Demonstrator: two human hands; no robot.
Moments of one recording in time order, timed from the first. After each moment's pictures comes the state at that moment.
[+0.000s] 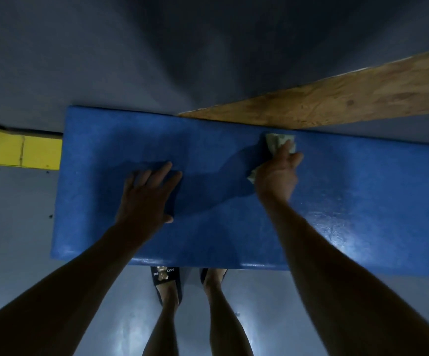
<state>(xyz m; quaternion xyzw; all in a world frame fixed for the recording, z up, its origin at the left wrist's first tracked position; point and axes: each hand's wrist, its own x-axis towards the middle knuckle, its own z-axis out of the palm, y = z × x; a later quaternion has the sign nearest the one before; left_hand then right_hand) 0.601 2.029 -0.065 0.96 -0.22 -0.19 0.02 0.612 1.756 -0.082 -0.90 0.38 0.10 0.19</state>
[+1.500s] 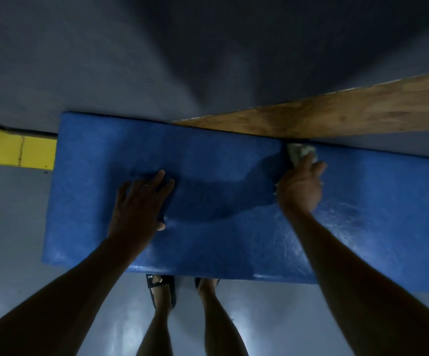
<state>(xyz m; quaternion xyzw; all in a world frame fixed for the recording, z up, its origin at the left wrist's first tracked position) 0.594 2.021 -0.068 0.96 -0.18 -0.20 0.05 0.608 1.690 -0.084 -0.91 0.39 0.09 0.12</state>
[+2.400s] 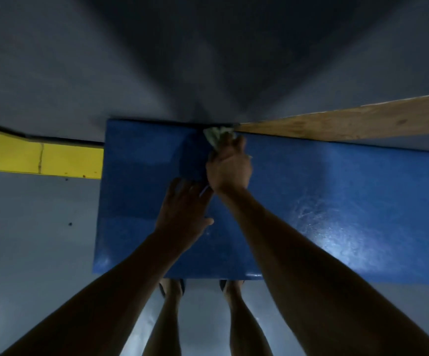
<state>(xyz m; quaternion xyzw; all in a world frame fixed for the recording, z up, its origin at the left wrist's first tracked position) 0.618 2.054 -0.069 0.94 -0.27 -0.17 0.10 0.681 1.927 -0.071 -0.94 0.23 0.14 0.21</state>
